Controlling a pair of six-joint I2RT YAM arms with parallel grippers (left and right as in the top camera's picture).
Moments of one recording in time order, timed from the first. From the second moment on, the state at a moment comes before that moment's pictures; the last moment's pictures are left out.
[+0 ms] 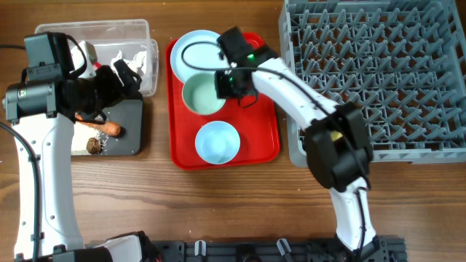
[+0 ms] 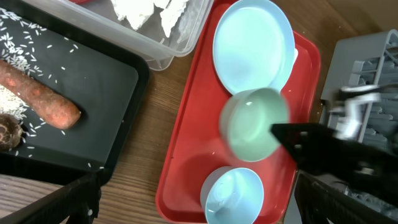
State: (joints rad) left arm 0.18 1.43 1.47 -1.11 0.30 -0.35; right arm 0.55 2.22 1.84 -0.83 -0.21 0.44
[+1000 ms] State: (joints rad) left arm 0.18 1.44 1.47 -1.04 0.30 -0.36; right arm 0.23 1.83 1.84 -0.72 0.78 -0.23
